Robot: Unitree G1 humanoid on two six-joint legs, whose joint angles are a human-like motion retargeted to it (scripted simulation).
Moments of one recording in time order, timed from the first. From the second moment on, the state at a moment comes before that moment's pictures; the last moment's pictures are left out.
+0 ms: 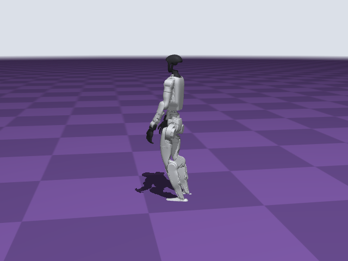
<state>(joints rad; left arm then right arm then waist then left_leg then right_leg) -0.11 0.25 -0.33 1.18 0.20 -0.02 -0.18 -0.19 -0.18 0.37 1.26 -0.20 0.01 0.21 0.00 -0.04 -0.05 -0.01 -0.03 0.12 0.27 -0.46 0.05 0.02 0.02 -0.01 0.19 -0.41 0.05</state>
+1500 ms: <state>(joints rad) -0.05 0.22 -0.31 1.21 0.19 -0.03 -0.19 -0.32 -0.17 0.36 1.23 -0.22 0.02 0.17 -0.07 -0.07 -0.08 0.01 -0.09 0.25 0.14 -0.40 0.11 -0.09 -0.01 0.16 0.18 -0.38 0.09</state>
